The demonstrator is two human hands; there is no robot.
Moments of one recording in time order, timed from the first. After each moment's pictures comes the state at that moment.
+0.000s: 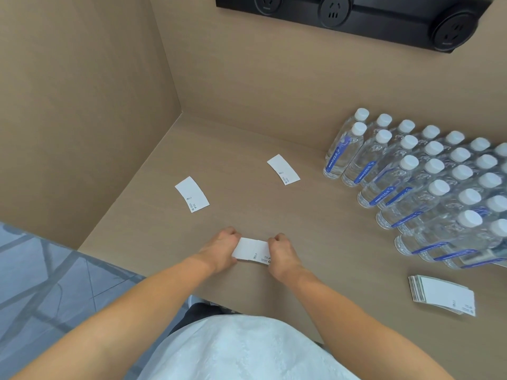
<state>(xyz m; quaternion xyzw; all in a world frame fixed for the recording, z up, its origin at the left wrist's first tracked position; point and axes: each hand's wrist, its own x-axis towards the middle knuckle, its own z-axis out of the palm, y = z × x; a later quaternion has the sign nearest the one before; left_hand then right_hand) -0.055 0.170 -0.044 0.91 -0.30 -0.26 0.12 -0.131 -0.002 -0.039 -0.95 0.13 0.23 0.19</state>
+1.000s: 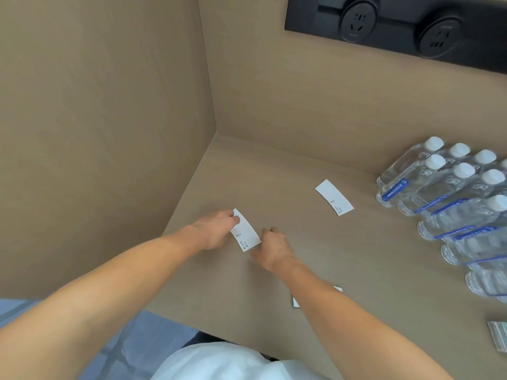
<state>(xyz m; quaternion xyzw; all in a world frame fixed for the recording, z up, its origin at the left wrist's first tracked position) 0.144 0.287 -0.009 0.89 -0.37 -0.27 -0.02 0.040 0.133 -0.015 -0.92 0.19 0.24 0.25</state>
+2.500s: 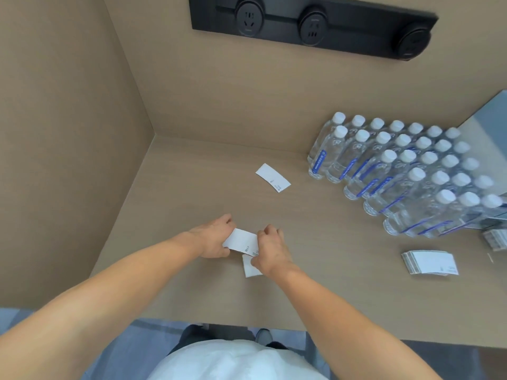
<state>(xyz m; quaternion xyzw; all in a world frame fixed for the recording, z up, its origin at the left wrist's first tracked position) 0.044 0.198 0.014 0.84 -0.46 -0.29 0.03 -0.082 0.063 -0.003 -0.94 0.24 0.16 0.19</state>
